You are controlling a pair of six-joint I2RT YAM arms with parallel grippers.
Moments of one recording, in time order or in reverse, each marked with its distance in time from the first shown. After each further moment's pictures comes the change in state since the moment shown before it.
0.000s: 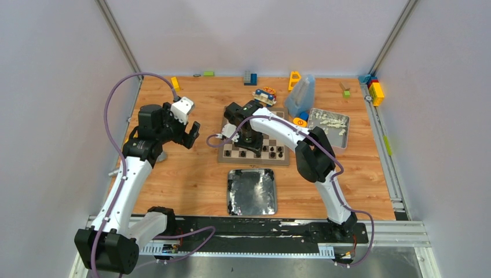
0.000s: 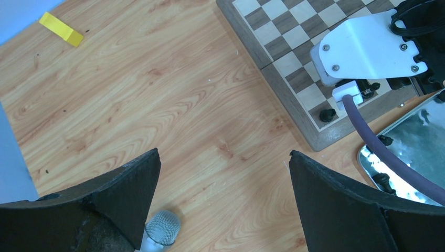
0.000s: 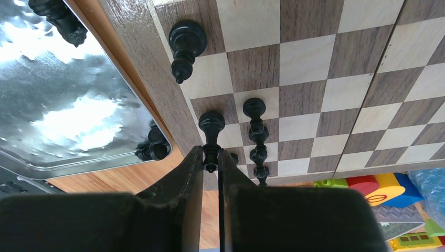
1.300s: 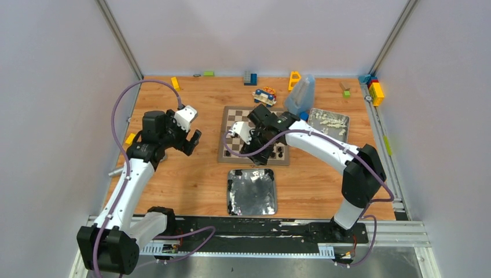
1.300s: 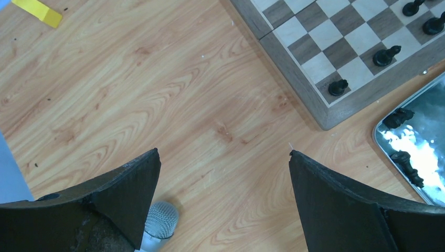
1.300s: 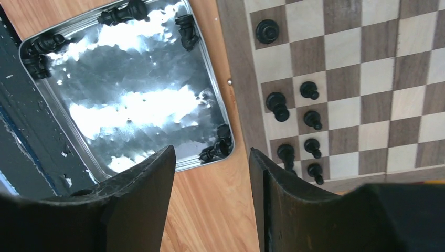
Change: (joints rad) left arm 0.005 -0.002 -0.084 0.016 -0.001 0.069; right arm -0.019 -0.481 -0.486 0.351 -0.270 0.076
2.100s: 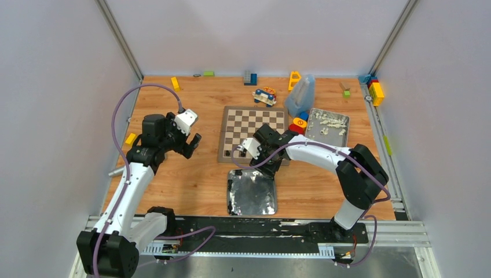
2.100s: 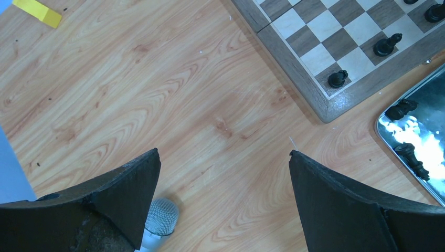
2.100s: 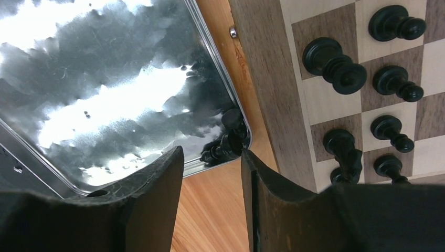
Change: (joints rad) left arm 0.000 -0.041 -0.049 0.003 0.000 0.033; right arm 0.000 -0.053 -0.375 0.251 0.071 0.105
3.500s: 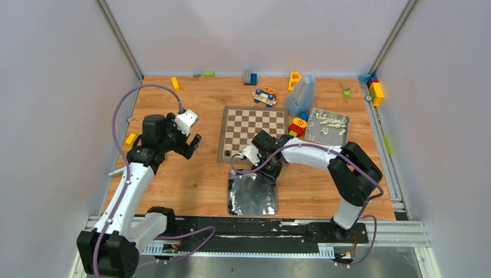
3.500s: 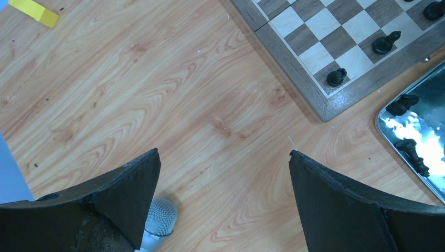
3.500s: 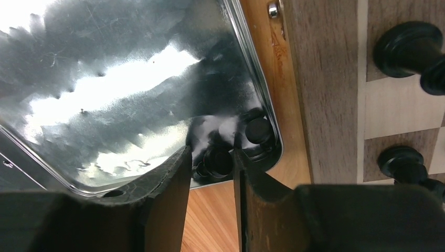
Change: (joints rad) left arm 0.000 0.000 -0.005 0.000 0.005 0.004; right arm 0.023 0.055 -0.042 -0.001 -0.011 -0.002
